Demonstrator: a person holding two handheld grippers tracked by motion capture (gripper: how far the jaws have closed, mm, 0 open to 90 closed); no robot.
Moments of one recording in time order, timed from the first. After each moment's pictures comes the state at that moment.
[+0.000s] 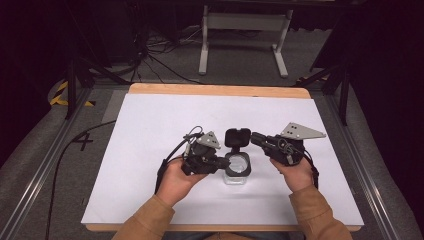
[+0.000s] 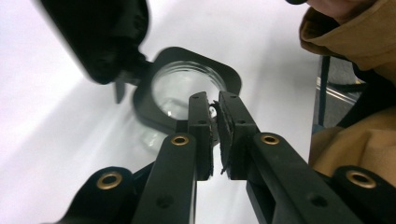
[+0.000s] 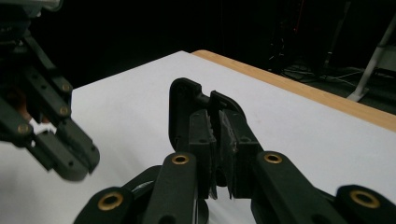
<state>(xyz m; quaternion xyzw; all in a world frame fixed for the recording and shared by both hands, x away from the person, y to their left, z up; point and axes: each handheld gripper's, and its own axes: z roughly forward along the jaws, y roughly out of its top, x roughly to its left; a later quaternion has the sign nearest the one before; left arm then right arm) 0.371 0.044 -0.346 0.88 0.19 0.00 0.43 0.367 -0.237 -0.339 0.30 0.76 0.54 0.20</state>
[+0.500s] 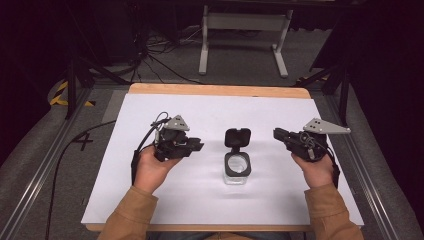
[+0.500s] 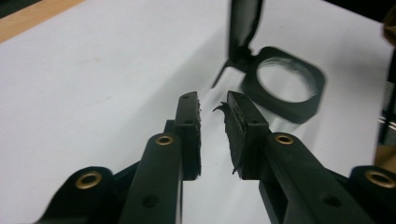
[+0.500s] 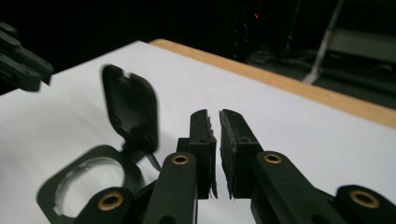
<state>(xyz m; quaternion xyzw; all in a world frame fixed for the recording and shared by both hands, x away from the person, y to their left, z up) 0.395 0.105 -0.337 0.86 0.27 0.07 0.44 0.370 -0.288 -0.329 0.37 0.75 0.49 0.23</state>
